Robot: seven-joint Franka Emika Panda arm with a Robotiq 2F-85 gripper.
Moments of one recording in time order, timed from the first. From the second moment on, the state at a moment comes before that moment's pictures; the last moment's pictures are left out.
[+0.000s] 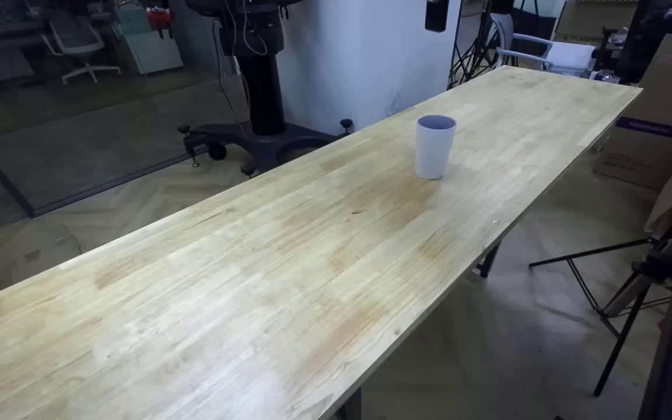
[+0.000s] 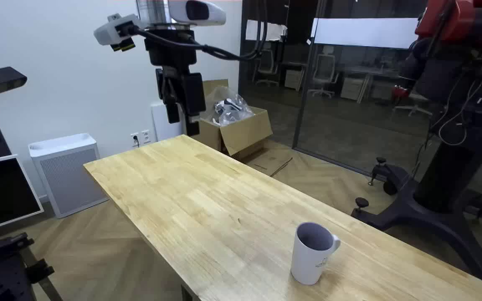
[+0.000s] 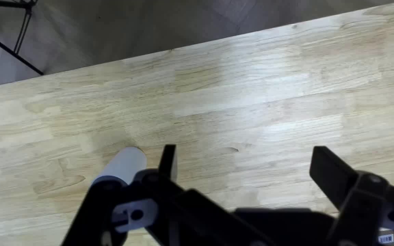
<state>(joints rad) -0.07 -0.29 0.08 -2.43 -0.06 2.18 0.28</state>
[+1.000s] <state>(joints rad) -0.07 -0.29 0.08 -2.43 -0.06 2.18 0.28</state>
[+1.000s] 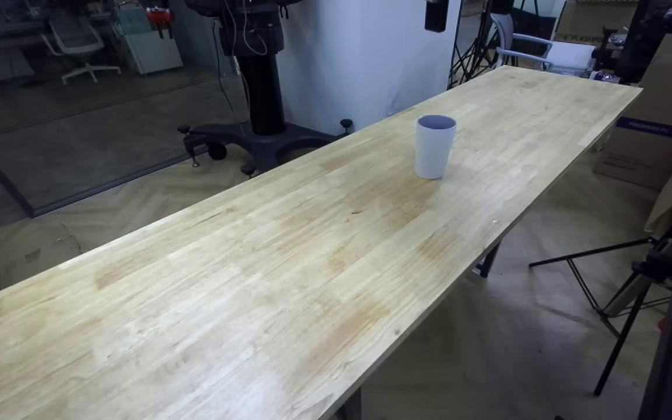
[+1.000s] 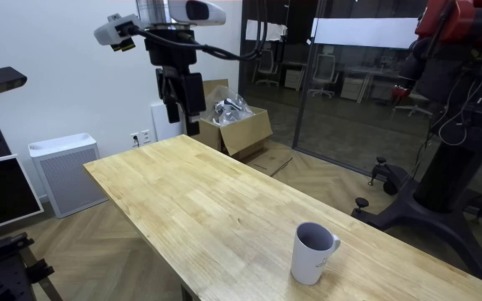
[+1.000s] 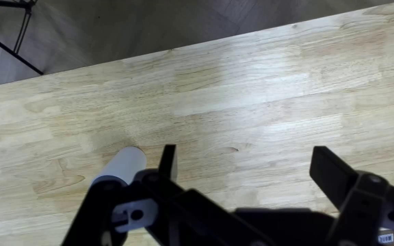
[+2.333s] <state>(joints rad) -0.15 -0.12 -0.17 -2.30 -0.10 2.20 -0.31</state>
